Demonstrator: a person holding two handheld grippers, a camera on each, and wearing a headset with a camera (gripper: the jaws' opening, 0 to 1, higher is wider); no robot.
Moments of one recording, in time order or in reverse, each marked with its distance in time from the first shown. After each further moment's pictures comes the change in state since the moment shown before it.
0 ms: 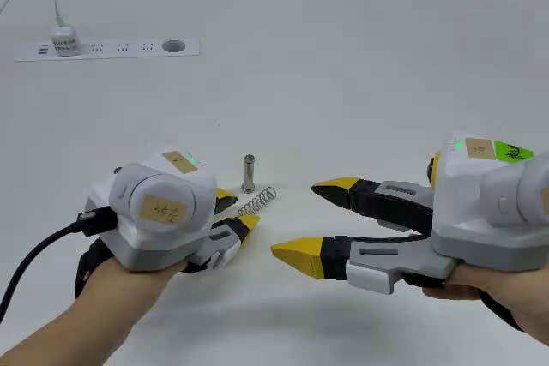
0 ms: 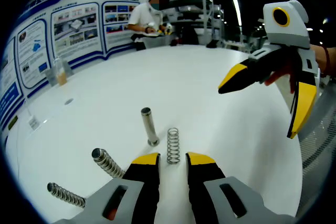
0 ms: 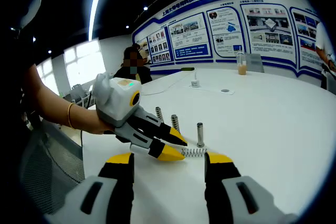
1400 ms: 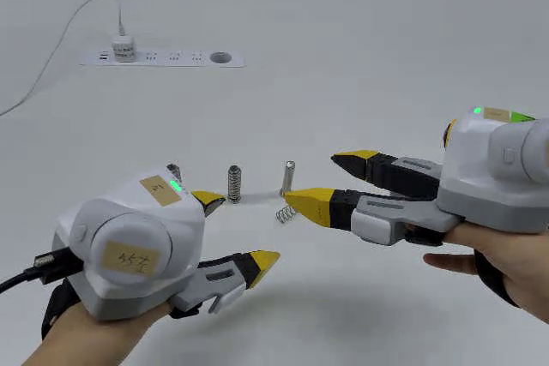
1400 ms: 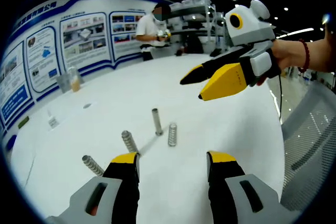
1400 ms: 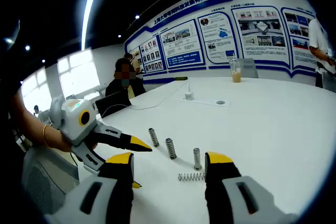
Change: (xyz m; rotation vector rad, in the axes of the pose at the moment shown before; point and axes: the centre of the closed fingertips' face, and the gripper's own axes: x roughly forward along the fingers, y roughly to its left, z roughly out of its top) left arm -0.069 -0.006 0.002 0.007 -0.077 0.064; right arm 0.019 -0.006 0.041 0.037 -0.067 -0.049
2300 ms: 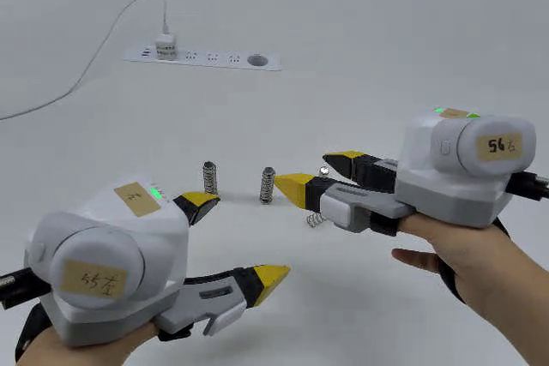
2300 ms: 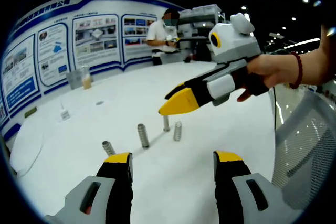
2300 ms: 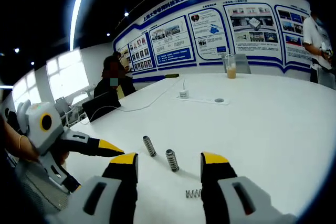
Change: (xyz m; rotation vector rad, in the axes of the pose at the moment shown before) left arm -0.047 0.005 -0.001 -0.066 -0.048 0.049; right arm 0.048 0.003 0.006 0.043 0.014 -0.090
